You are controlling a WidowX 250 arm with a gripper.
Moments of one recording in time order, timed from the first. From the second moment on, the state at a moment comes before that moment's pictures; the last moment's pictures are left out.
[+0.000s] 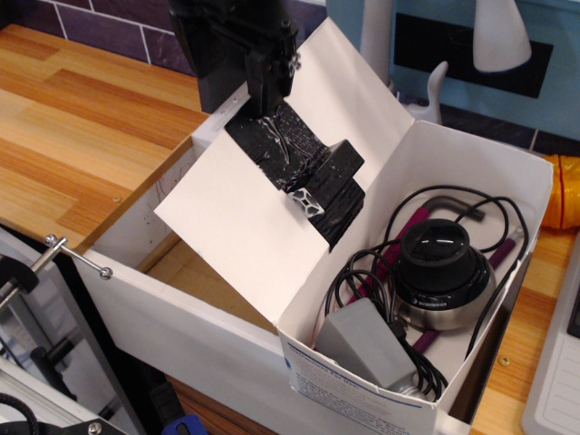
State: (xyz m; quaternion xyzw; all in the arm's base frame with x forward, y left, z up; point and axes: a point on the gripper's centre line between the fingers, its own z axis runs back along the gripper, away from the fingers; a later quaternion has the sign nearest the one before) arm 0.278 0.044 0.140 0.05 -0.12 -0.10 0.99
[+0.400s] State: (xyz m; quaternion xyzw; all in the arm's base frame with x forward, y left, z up) arm 0.273 0.043 0.110 0.04 -0.16 -0.11 0.98
